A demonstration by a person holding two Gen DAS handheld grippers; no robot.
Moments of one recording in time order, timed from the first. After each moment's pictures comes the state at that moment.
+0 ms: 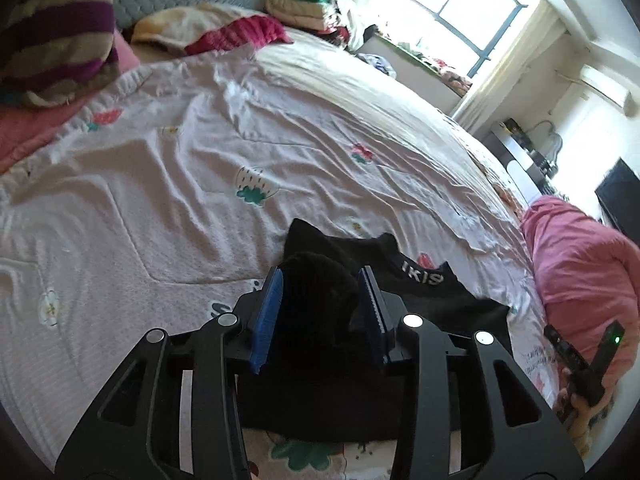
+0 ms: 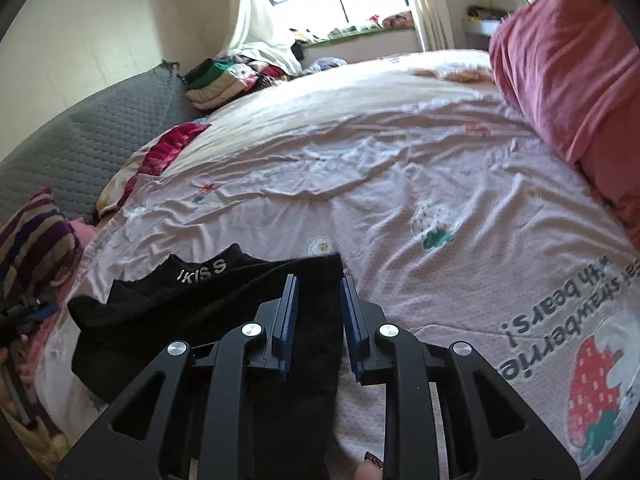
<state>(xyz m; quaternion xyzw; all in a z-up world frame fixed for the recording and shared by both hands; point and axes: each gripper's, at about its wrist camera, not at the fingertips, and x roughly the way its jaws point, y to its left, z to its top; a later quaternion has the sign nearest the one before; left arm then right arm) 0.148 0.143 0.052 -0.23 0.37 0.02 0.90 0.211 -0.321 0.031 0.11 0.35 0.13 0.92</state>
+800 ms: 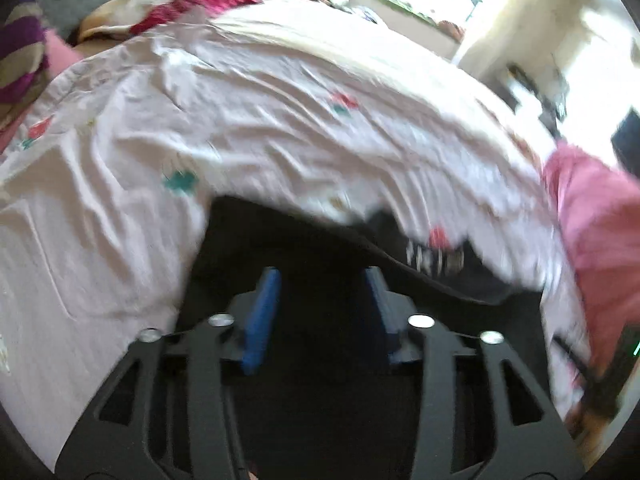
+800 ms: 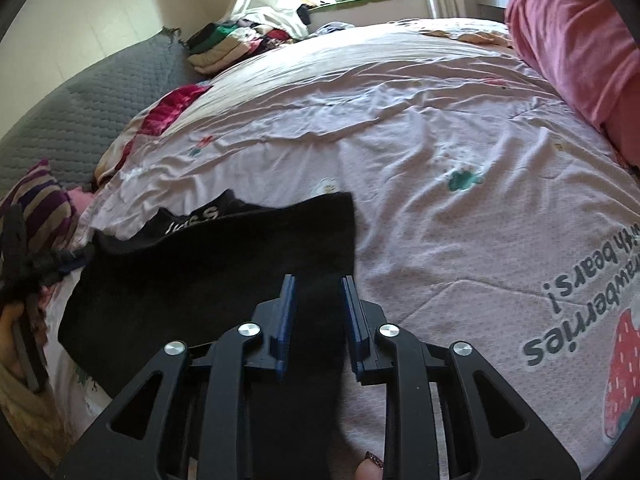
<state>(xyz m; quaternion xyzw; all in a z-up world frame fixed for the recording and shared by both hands) 0.245 0.107 0.010 -0.19 0.43 0.01 0.88 0.229 -0.309 -0.018 0.11 0.42 0.14 0.89</state>
